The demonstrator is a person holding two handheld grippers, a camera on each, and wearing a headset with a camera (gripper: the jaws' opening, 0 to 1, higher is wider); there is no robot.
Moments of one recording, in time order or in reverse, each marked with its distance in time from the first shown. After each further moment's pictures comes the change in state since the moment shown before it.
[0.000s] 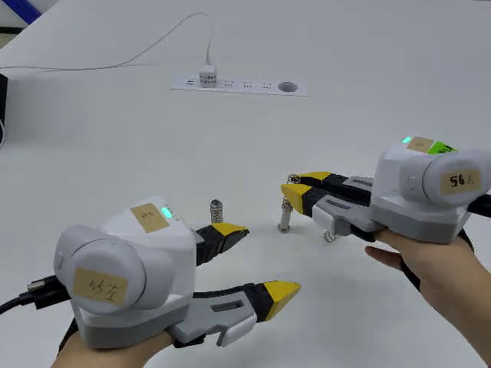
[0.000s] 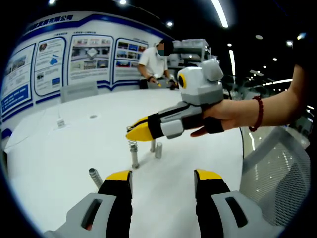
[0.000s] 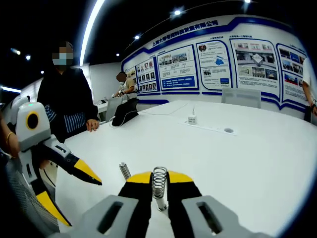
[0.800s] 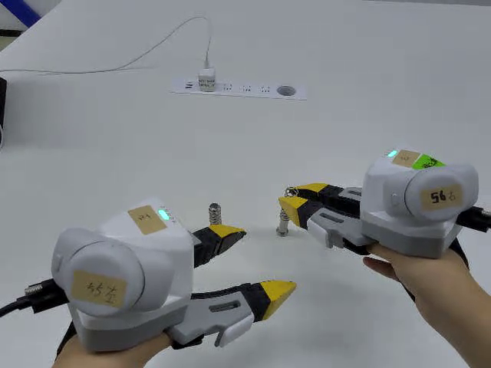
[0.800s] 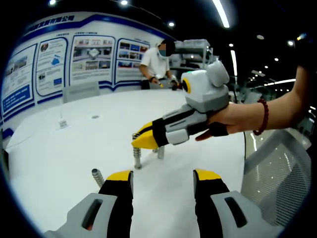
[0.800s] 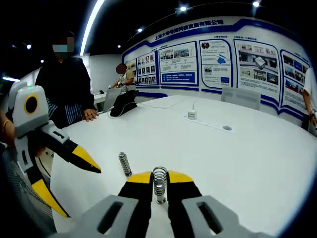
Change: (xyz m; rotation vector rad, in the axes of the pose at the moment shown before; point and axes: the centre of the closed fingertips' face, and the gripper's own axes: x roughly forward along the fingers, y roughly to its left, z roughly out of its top) left arm -0.001 0.004 0.001 -0.002 -0.004 0.017; right arm 0.000 0.005 -0.014 -0.075 0.068 -0.028
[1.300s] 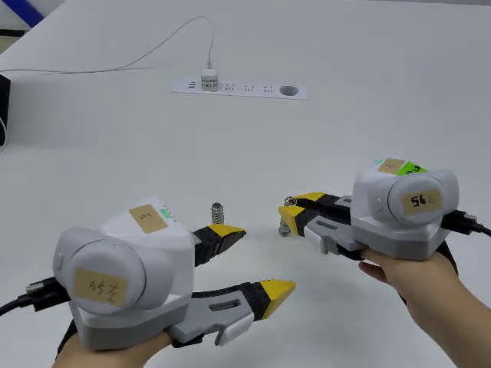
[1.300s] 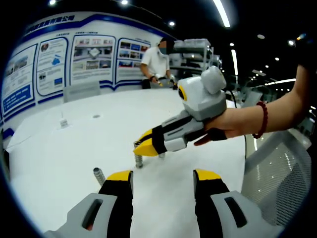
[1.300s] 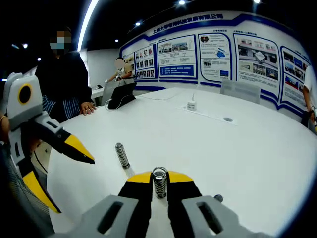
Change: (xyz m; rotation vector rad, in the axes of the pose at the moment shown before) left arm -0.001 0.003 -0.002 0.000 0.005 0.006; right arm 0.010 -0.001 -0.019 0.011 0.060 -0.013
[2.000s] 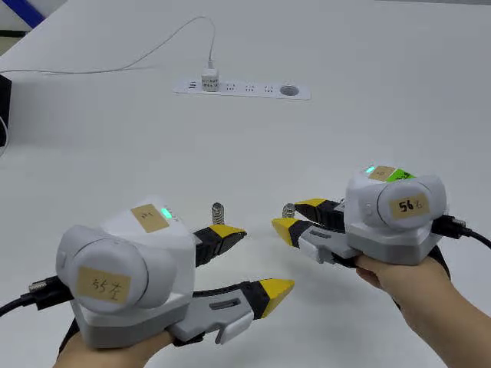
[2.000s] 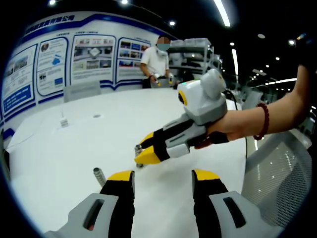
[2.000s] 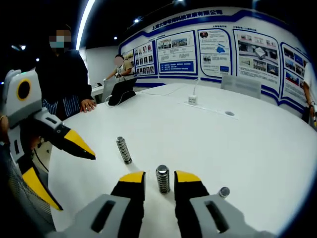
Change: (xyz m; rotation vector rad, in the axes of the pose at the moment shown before) left arm 0.001 0.000 0.000 0.003 0.000 0.005; right arm -0.003 0.006 -0.008 0.030 0.023 0.016
